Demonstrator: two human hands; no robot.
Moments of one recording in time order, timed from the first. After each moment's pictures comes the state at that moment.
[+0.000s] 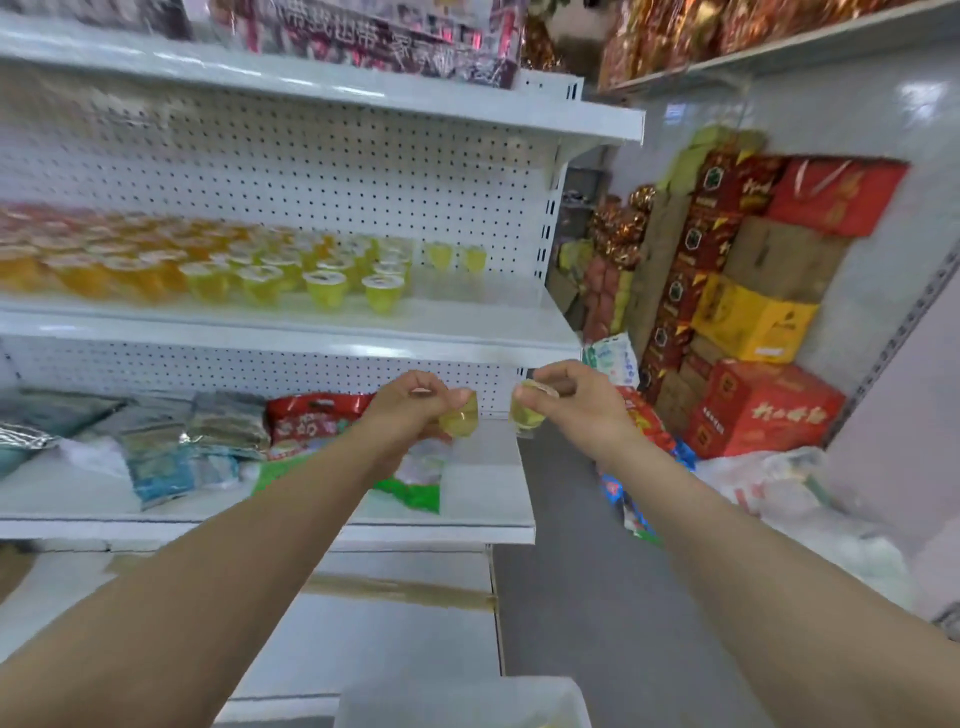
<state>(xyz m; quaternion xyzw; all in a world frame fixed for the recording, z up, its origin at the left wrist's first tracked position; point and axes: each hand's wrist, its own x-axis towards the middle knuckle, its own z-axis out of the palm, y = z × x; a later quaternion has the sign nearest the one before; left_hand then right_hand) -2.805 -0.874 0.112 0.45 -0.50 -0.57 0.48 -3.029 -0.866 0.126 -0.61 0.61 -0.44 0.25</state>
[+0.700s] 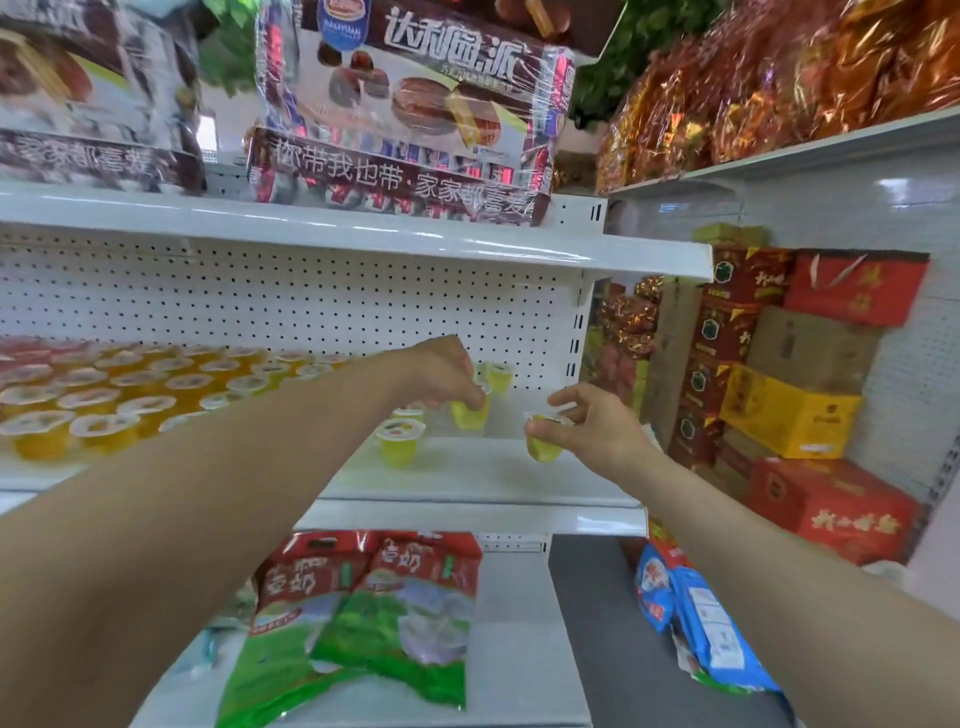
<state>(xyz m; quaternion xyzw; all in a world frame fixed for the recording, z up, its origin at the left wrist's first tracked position) -2.791 -1.059 0.283 0.57 -0.76 -0.22 0.20 -3.004 -1.017 0.218 -0.65 0.60 -0.42 0.21</state>
